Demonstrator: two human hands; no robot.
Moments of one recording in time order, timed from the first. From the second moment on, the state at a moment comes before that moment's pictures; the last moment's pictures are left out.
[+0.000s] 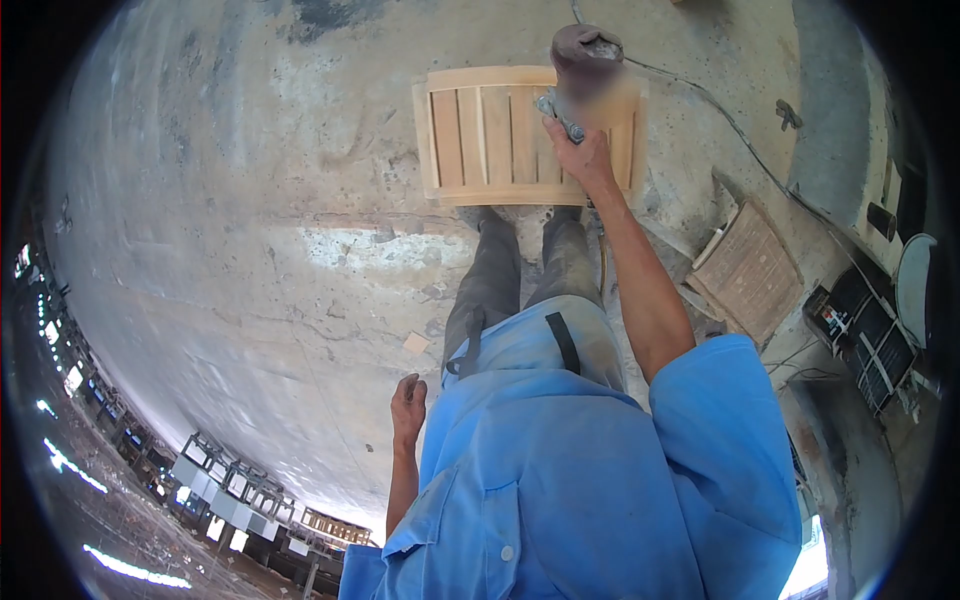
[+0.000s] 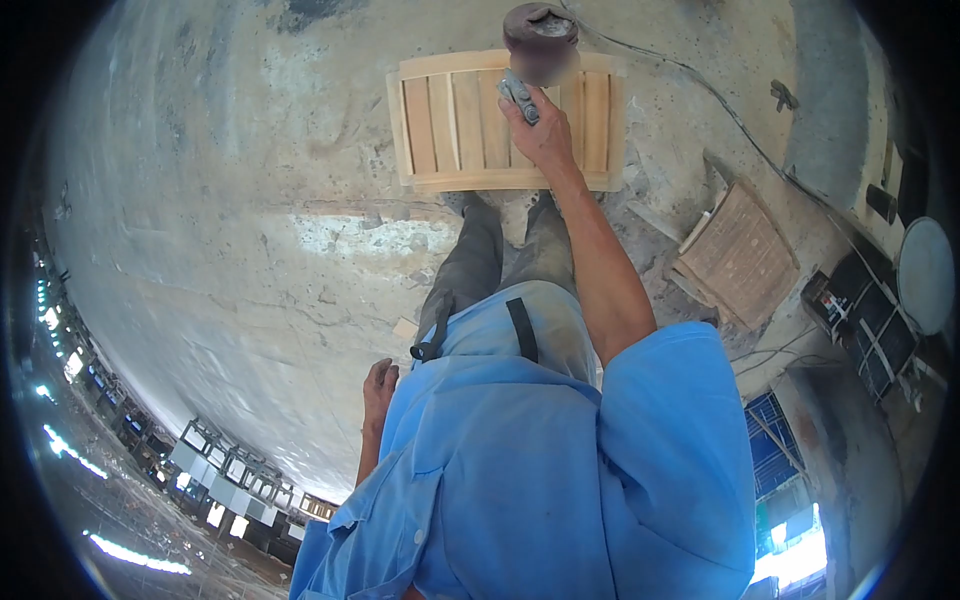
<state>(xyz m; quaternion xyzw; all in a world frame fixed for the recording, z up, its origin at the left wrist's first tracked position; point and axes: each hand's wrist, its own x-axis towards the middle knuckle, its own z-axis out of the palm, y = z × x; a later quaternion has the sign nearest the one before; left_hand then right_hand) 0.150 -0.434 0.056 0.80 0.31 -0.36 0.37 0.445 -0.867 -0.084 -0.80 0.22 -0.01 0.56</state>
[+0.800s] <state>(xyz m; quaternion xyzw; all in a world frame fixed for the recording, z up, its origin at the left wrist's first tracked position) 0.182 -0.325 0.041 0.81 0.29 -0.35 0.36 0.470 -0.763 -0.085 -0.84 0.21 -0.05 0.50</state>
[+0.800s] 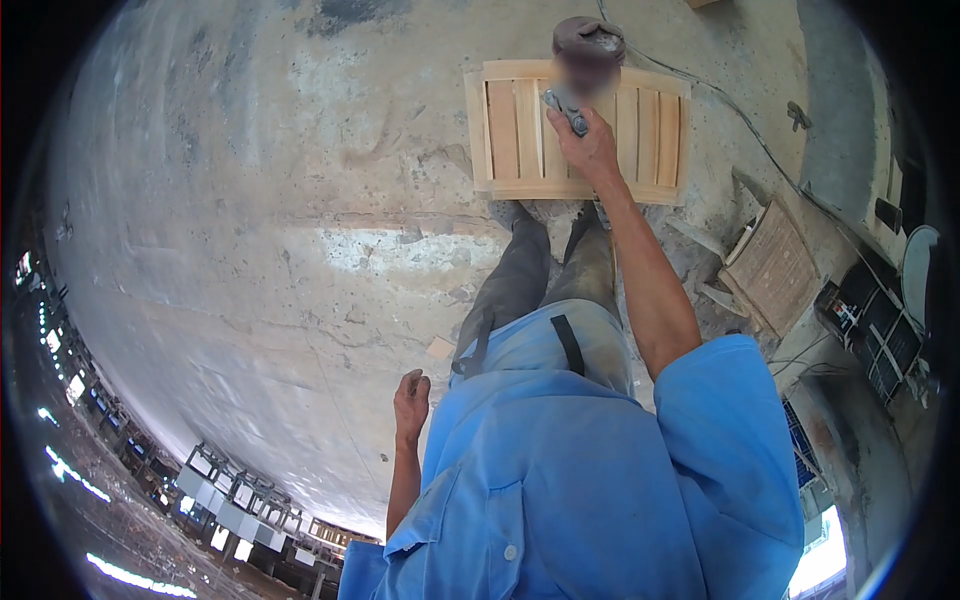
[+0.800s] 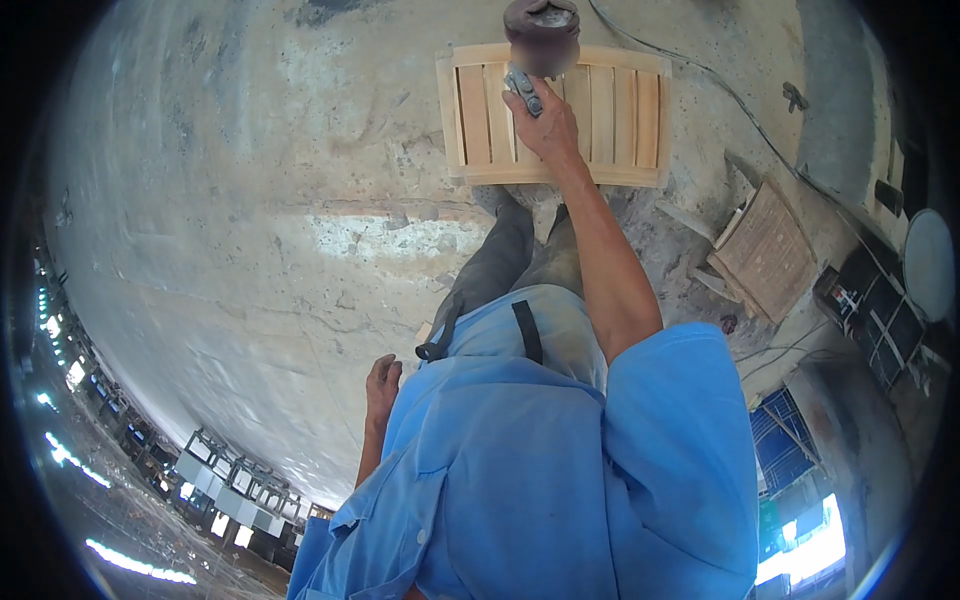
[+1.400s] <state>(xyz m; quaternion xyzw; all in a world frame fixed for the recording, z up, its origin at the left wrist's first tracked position) 0.177 -0.320 0.036 0.80 0.30 -0.35 0.38 0.480 -0.721 -0.073 -0.84 0.16 0.01 0.52</state>
